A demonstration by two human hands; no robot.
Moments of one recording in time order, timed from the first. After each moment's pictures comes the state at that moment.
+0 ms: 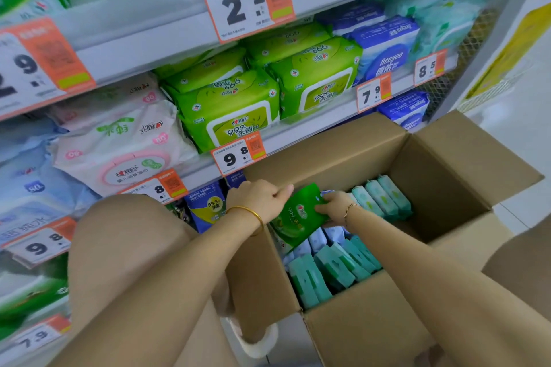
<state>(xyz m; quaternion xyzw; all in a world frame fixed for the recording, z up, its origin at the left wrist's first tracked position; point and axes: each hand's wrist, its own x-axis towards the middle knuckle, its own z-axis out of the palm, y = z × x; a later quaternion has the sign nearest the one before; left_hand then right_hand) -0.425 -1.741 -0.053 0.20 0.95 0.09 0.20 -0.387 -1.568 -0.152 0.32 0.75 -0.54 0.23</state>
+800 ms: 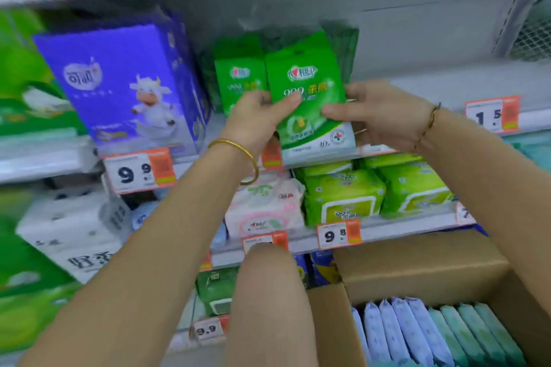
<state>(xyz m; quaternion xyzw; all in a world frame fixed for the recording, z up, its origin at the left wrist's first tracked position) -0.468 -1.870 0.210 0.10 0.75 0.65 -0.04 -0.451 -1.688 0.223 -0.12 0.77 -0.62 0.08</state>
